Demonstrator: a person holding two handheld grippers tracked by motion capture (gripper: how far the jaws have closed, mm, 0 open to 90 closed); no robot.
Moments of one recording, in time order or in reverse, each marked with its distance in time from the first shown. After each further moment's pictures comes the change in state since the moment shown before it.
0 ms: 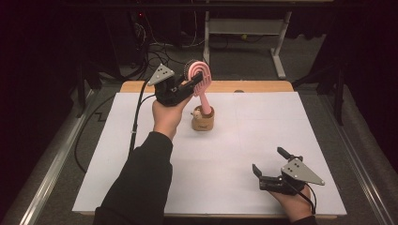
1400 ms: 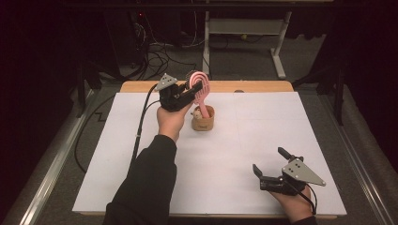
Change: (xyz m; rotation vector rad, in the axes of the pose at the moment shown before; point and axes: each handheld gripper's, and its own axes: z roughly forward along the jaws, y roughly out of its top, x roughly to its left) left arm 0.020 -0.041 0.020 0.064 0.037 -0.076; right arm 0.000 0.000 -0.002 -0.003 -0.004 0.008
